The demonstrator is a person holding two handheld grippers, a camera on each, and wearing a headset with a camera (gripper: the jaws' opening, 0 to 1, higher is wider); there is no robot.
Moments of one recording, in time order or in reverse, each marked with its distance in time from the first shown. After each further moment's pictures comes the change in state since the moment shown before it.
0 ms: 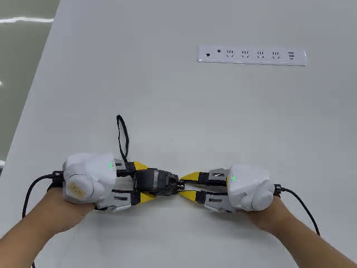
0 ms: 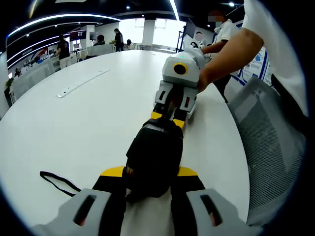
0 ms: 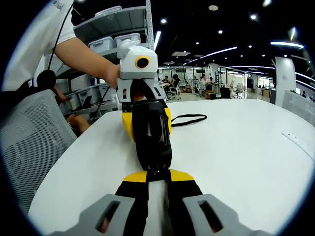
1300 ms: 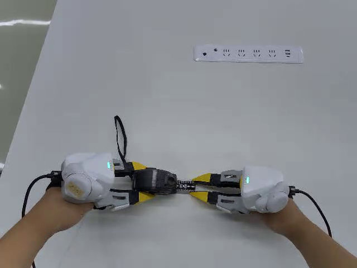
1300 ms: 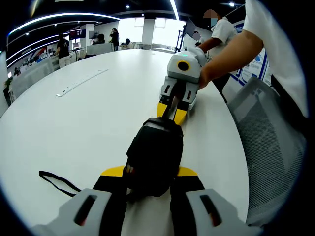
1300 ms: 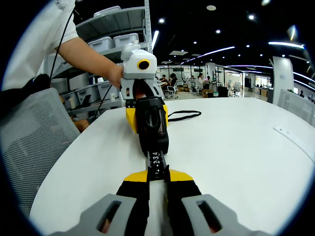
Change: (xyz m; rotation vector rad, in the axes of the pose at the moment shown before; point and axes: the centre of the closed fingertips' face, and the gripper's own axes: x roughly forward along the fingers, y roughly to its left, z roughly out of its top) left arm 0.001 0.001 -0.001 -0.005 0.006 -0.009; right arm -0.030 0.000 -0.012 0.003 0.011 -0.024
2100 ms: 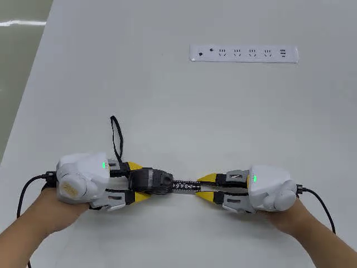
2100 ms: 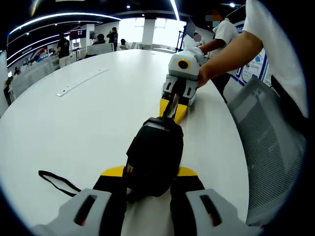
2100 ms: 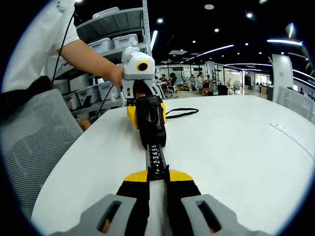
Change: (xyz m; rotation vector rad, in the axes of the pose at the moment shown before) left arm 0.000 0.000 0.000 -0.004 -0.002 0.001; right arm -0.018 -0.003 -0.007 0.015 0.003 0.006
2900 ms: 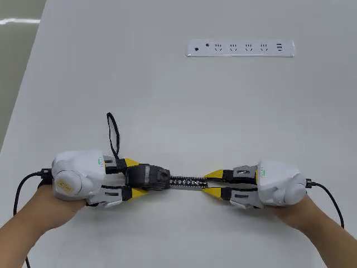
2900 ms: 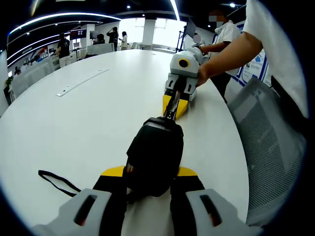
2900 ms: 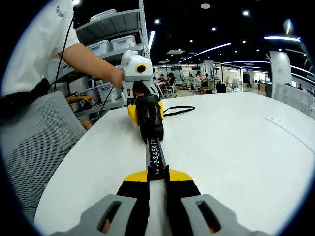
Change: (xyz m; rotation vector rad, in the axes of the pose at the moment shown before) left arm 0.000 -0.001 0.001 -0.002 -0.002 0.001; right arm -0.022 -0.001 -0.007 0.031 -0.003 -0.002
